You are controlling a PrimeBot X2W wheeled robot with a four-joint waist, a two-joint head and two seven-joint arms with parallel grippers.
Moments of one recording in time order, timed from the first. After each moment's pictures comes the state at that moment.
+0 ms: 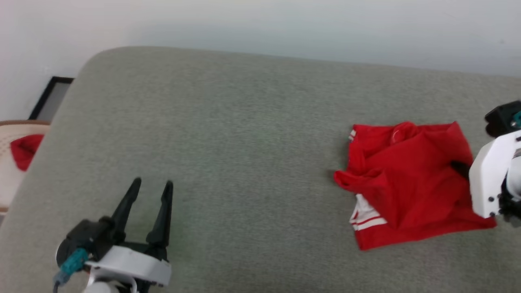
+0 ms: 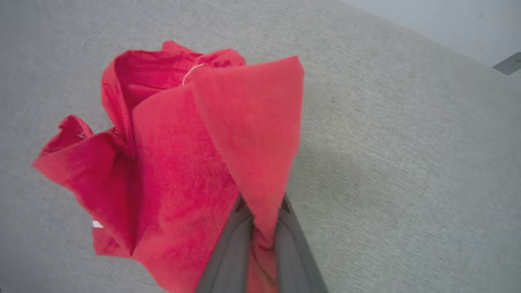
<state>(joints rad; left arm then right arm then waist) -0.11 0.27 -0.12 0.15 -0.39 -0.12 -0.26 -0.48 -0.51 0.20 0.13 0.55 0.13 0.88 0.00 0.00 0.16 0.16</state>
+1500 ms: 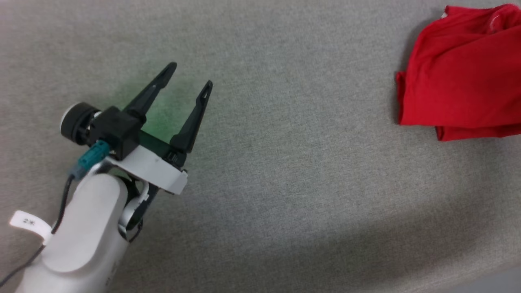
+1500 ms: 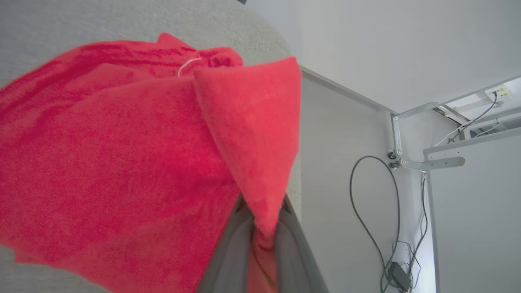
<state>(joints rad) -0.62 0.45 -0.44 0.19 -0.41 -0.13 -0.23 -0.90 -0.79 0.49 0.53 0.51 0.13 0.37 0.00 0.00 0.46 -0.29</state>
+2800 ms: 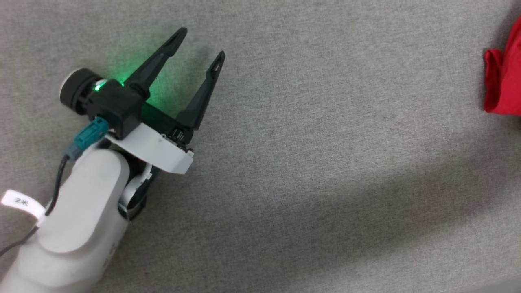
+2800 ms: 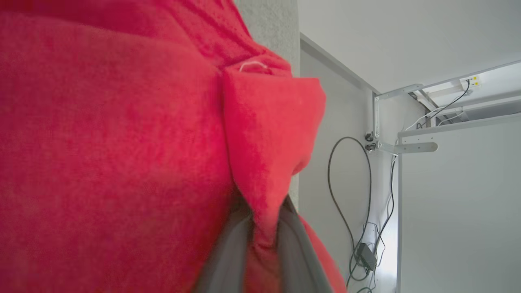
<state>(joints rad) -0.73 0.48 -0.50 0.18 -0.45 -0.12 -0.23 -1.15 -0.66 0.57 1.17 0.31 0.13 0.01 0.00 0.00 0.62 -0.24</state>
